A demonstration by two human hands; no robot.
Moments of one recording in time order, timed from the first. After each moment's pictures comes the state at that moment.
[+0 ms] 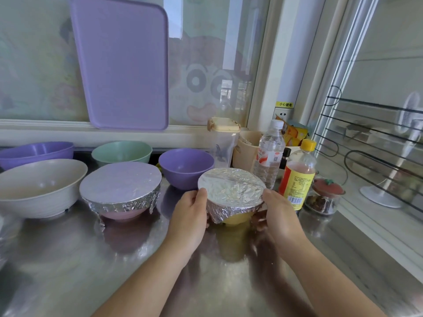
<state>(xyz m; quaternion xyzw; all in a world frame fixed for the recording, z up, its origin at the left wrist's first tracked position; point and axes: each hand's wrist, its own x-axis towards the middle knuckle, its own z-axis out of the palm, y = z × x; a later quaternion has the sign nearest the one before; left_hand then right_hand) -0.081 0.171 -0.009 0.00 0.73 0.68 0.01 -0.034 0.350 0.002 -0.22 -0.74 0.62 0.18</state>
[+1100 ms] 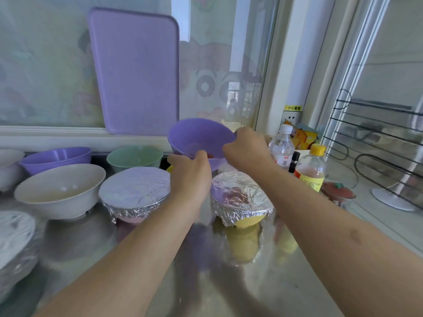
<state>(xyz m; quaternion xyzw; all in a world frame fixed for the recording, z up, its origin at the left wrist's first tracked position) -0.094 0.158 0.092 -0.07 0.74 0.67 -0.07 -0.116 0.285 0.129 -0.09 -0.93 0.29 0.21</state>
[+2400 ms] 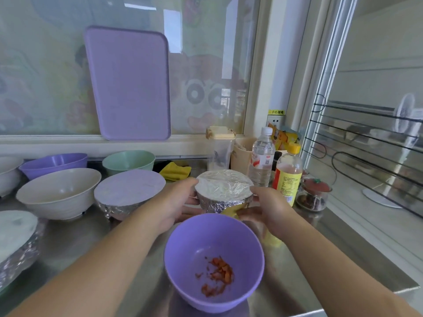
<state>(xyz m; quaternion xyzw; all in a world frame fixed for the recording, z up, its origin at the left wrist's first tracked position) -0.080 0.132 0.055 -0.01 0.72 0.66 0.20 -0.021 0.343 0.044 -0.22 -0.67 0.71 0.06</state>
